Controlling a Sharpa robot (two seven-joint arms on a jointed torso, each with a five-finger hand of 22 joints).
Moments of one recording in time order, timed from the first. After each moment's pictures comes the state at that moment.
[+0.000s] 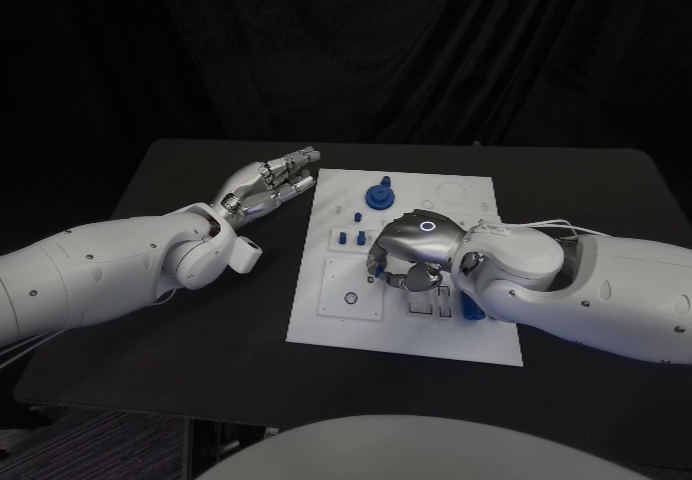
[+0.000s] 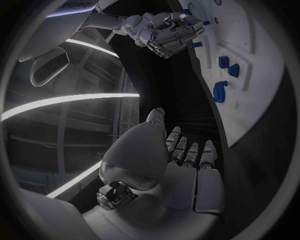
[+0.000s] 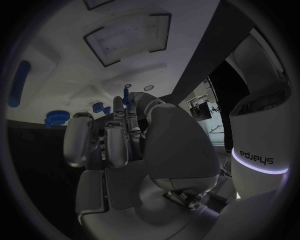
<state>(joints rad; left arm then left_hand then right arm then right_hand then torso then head) 1.21 -0.86 -0.21 1.32 -0.32 -0.06 0.68 1.47 0.19 -0.22 0.25 0.48 0.38 0.06 0.05 0.05 0.03 0.03 0.20 0.03 0.00 0.07 0.00 0.00 0.17 0.01 0.16 0.01 0.05 1.28 -0.72 -0.25 1.67 -1.79 -0.26 -0.04 1.39 -0.14 0.43 0.07 0.47 1.07 0.11 0.19 0.39 1.07 0.05 0.34 0.22 1.47 -0.03 1.42 1.24 0.07 1.45 0.08 1.28 1.31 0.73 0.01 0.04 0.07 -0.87</state>
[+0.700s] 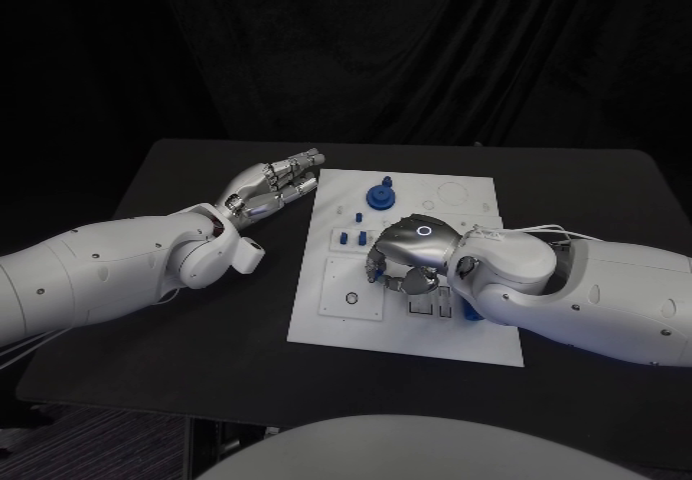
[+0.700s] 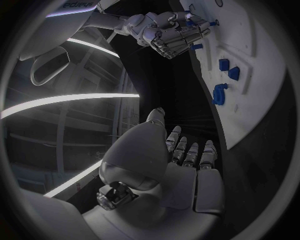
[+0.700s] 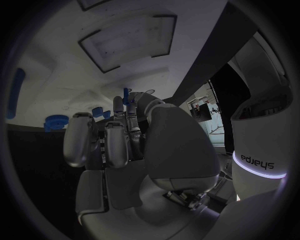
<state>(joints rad) 1.20 -0.85 -0.21 1.31 -0.32 -0.04 0.68 1.47 0.19 -0.22 0.25 0.48 0.39 0.06 0.05 0.05 0.03 0.03 0.20 0.03 0.00 0.07 0.00 0.00 0.17 0.01 0.17 0.01 0.05 1.26 -0.69 -0.25 1.64 -1.80 -0.26 -0.04 1.39 -0.14 0.43 0.06 0.47 1.07 0.11 0.18 0.39 1.08 0.05 0.34 0.22 1.47 -0.03 1.42 1.24 0.07 1.45 0.08 1.28 1.31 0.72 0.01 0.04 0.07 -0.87</state>
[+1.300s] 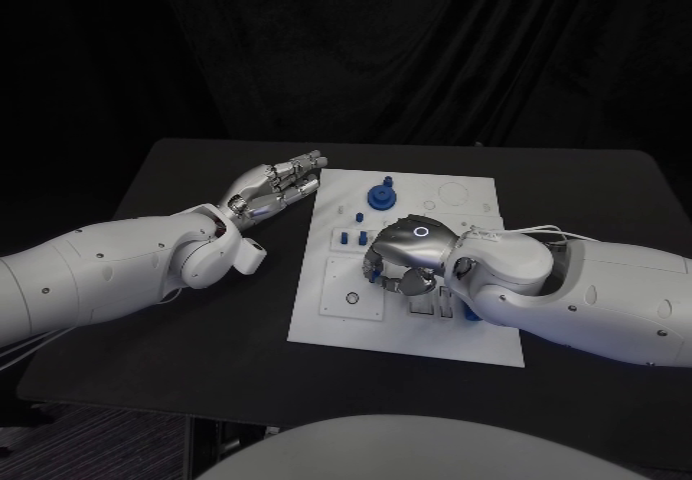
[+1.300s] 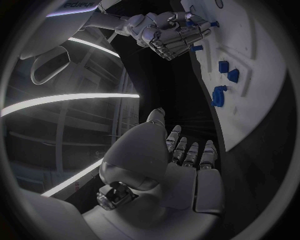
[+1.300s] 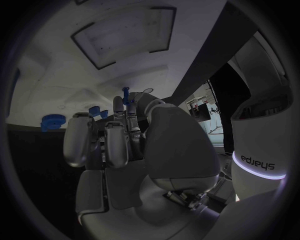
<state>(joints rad) 1.20 -0.84 -0.21 1.30 -0.32 -0.02 0.68 1.48 0.20 -0.21 0.24 0.48 0.41 0.07 0.06 0.06 0.03 0.04 0.20 0.03 0.00 0.08 0.00 0.00 0.17 0.01 0.18 0.01 0.05 1.26 -0.68 -0.25 1.64 -1.81 -0.27 -0.04 1.39 -0.14 0.43 0.06 0.47 1.07 0.11 0.18 0.39 1.08 0.05 0.34 0.22 1.47 -0.03 1.42 1.23 0.07 1.45 0.08 1.28 1.31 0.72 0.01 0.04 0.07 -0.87</state>
